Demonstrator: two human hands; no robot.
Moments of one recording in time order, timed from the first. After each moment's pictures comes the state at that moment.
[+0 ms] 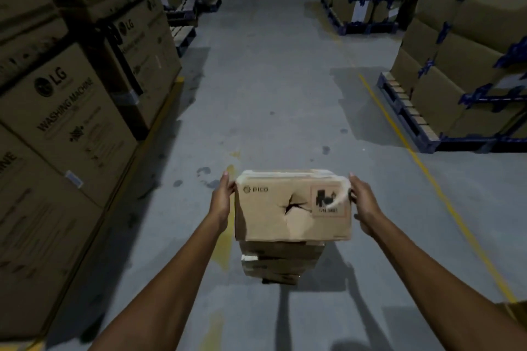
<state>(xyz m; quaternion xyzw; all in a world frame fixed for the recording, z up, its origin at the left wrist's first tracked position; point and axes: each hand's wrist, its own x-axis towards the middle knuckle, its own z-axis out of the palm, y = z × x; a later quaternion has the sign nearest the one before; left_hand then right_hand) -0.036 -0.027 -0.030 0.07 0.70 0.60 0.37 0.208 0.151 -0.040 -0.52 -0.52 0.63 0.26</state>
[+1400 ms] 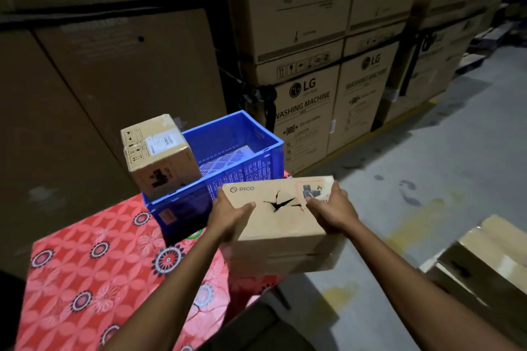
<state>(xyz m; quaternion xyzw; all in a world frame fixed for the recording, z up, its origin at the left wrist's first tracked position) 0.104 -0.717 -0.018 -0.21 0.87 0.44 0.02 0.073 -0.435 -0.018 -0.09 -0.90 0.41 -0.08</state>
